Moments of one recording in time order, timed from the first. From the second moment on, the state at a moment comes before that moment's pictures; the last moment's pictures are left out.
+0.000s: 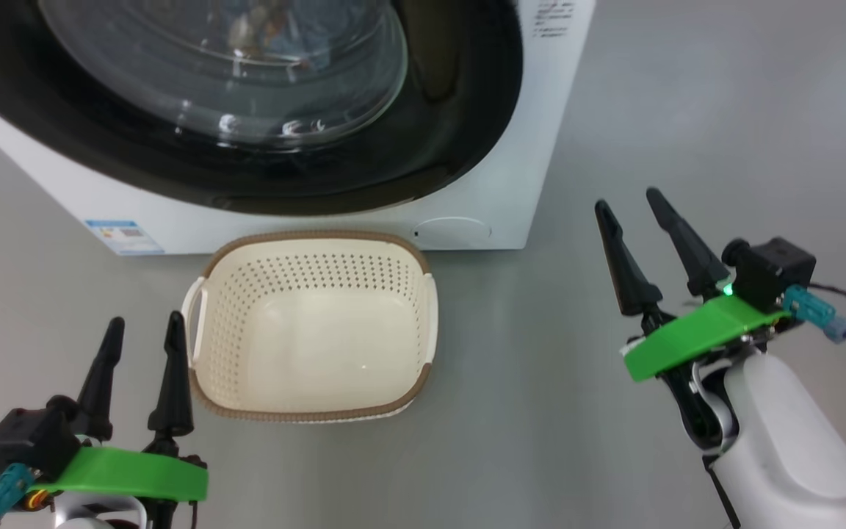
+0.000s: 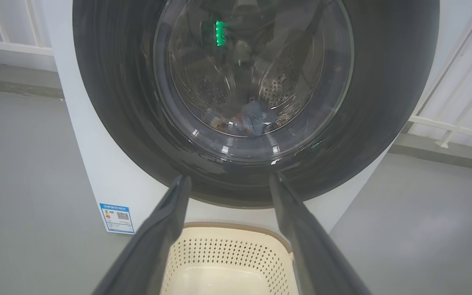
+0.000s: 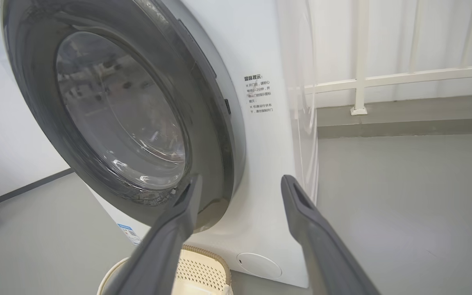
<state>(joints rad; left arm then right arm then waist) -0.14 0.12 -0.05 0.11 -0.41 -0.13 -0.26 -0.49 -0.16 0.25 0.44 0.43 0.13 -0.26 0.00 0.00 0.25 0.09</state>
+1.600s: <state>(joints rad) -0.04 0.14 0.06 0.14 -0.38 -0.13 -0.26 -0.23 -0.16 0.13 0.37 0.42 0.13 -0.26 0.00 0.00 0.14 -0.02</state>
